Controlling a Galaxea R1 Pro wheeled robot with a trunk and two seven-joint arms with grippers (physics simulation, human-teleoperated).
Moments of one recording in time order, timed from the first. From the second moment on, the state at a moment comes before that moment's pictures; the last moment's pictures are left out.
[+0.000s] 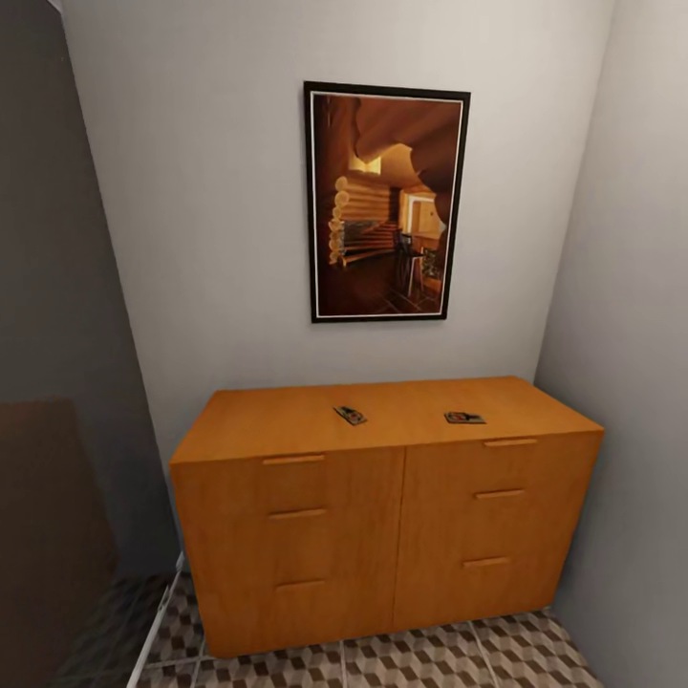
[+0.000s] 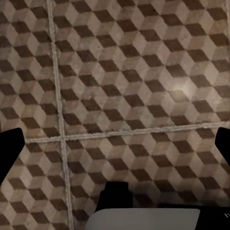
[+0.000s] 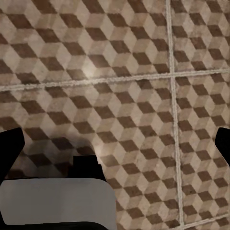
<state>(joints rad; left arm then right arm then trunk) -0.30 -0.02 -0.11 -0.01 0.10 -0.07 0.11 -0.25 0.04 -0.12 0.03 0.22 -0.07 -0.24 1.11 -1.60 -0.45</state>
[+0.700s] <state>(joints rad) -0.30 -0.03 -0.11 -0.01 0.10 -0.07 0.11 -0.25 0.04 -0.12 0.03 0.22 -0.07 -0.24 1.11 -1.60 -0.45</state>
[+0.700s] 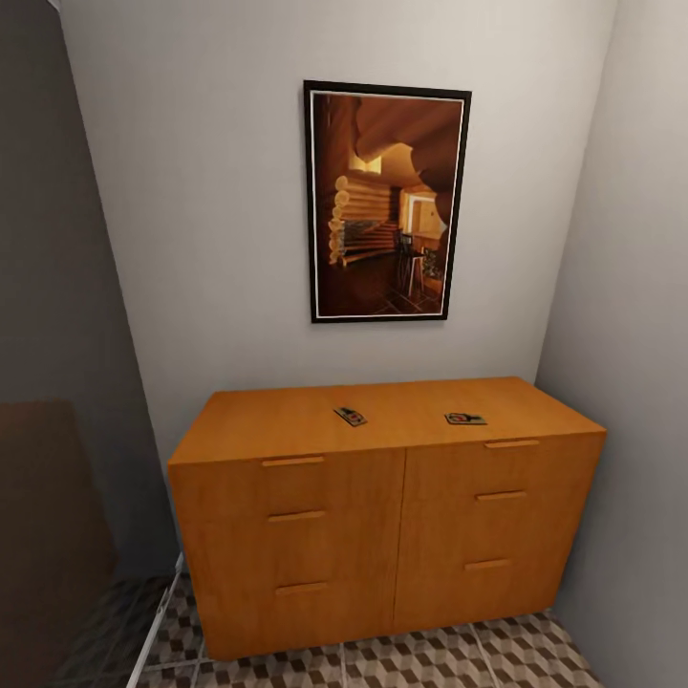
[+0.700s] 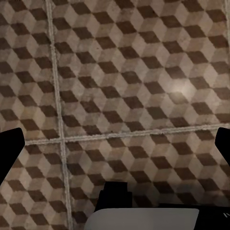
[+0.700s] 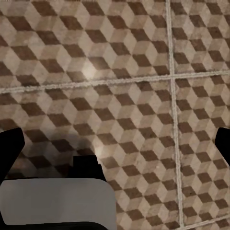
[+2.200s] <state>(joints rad) -0.30 -0.02 -0.11 -0.01 0.10 -0.07 0.11 -0.25 0.04 -0.12 0.03 0.22 -0.07 -0.24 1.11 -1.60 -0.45</state>
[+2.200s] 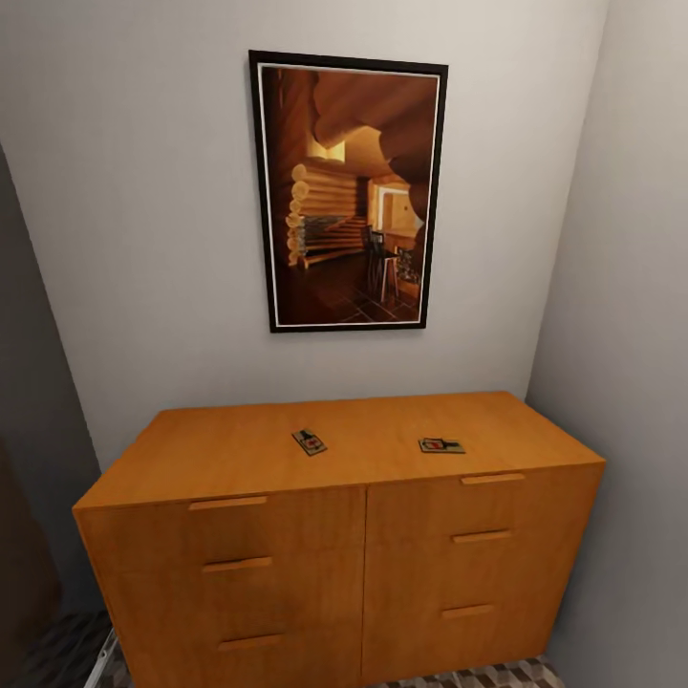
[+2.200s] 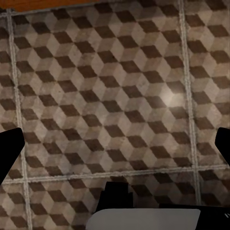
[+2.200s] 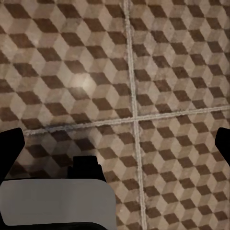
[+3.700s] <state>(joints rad) -0.30 -0.02 -0.11 -0.01 0.10 -0.07 0.11 -0.25 0.04 -0.12 0.03 0.22 -0.07 -0.24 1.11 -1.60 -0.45</state>
